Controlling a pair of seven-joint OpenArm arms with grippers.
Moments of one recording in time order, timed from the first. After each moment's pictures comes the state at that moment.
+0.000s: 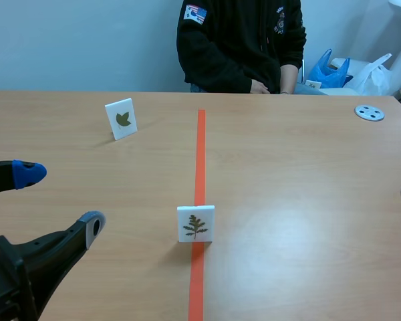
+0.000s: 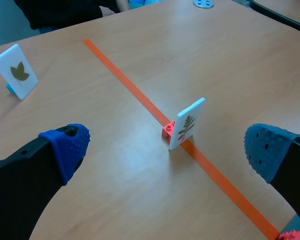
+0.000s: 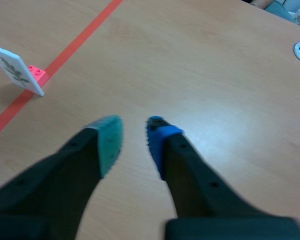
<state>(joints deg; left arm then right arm) 48.0 -32.4 -8.2 119.6 -21.6 -26.8 -6.2 -51.4 28.7 29.5 118.8 24.8 30.6 -5.1</state>
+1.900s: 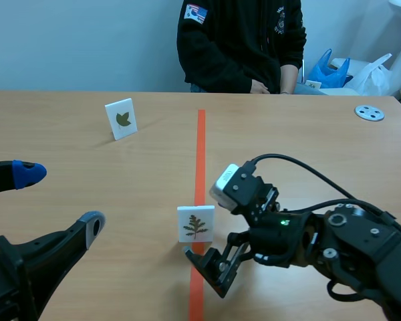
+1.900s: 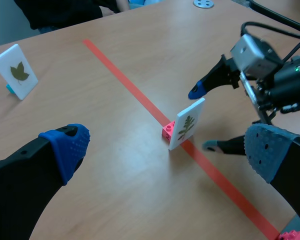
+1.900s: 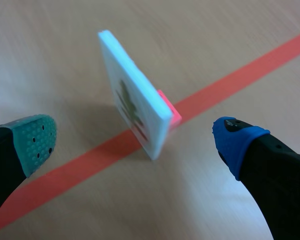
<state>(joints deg) 48.0 -32.4 -8.2 119.6 -21.6 -26.8 -6.2 2.4 21.7 -35.1 71.5 3.2 27.6 6.6</state>
